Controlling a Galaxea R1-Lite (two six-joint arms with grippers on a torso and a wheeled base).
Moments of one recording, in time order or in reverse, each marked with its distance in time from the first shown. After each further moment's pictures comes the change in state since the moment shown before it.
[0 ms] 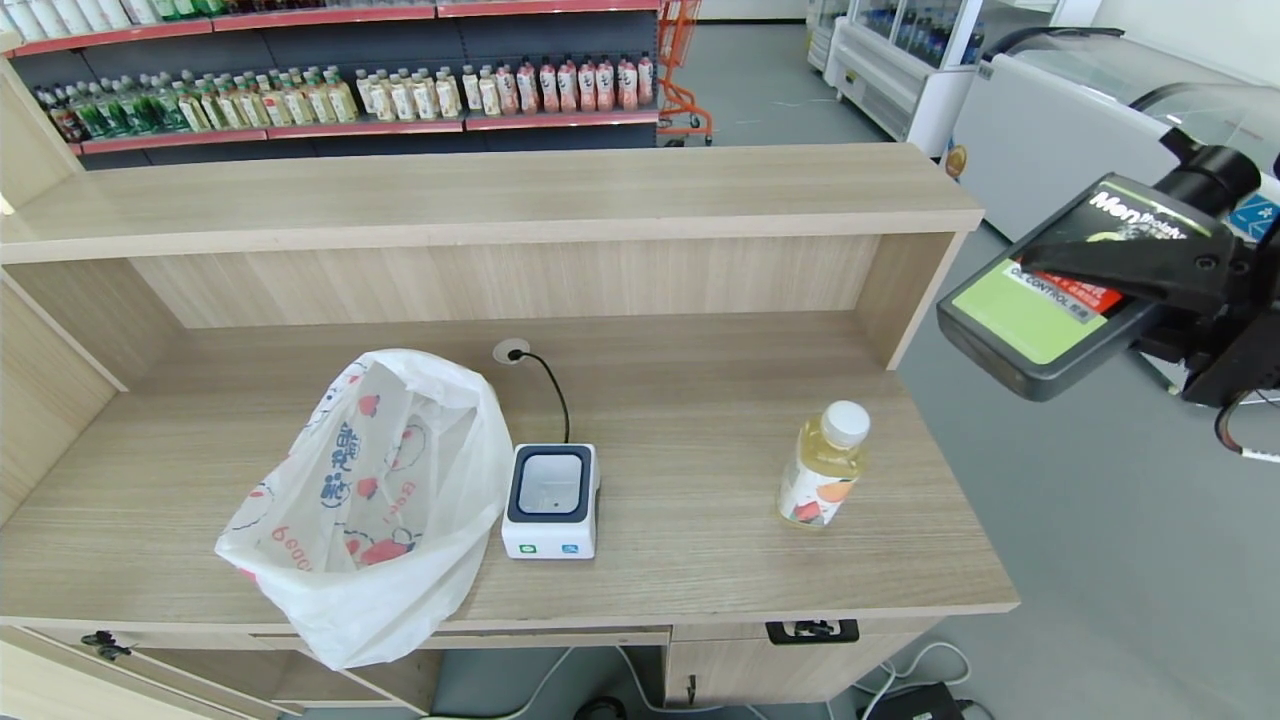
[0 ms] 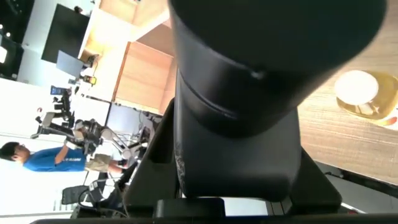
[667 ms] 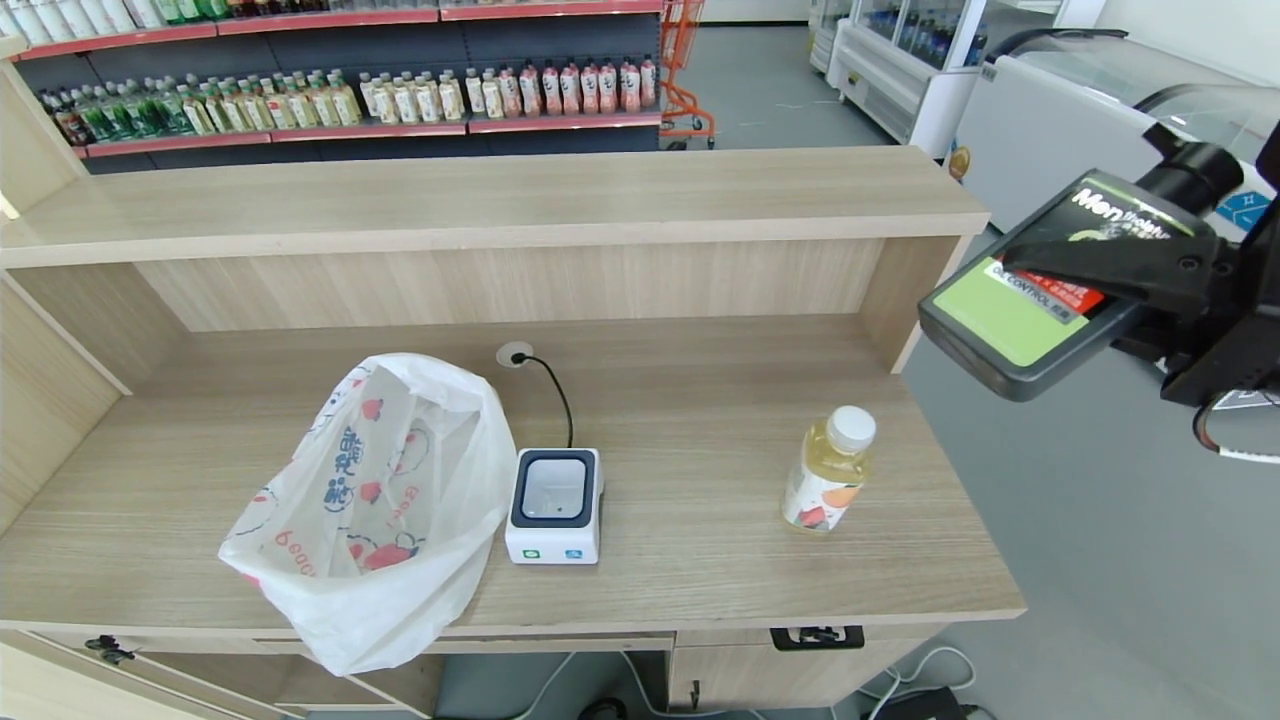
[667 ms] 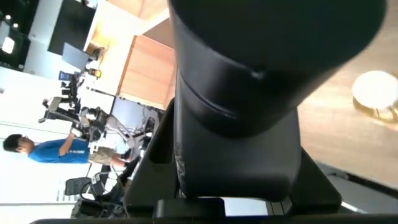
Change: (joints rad) left arm 0.002 0.000 0.000 0.000 0.000 0.001; right arm 0.040 0.020 0.014 -0.057 -0.010 -0.003
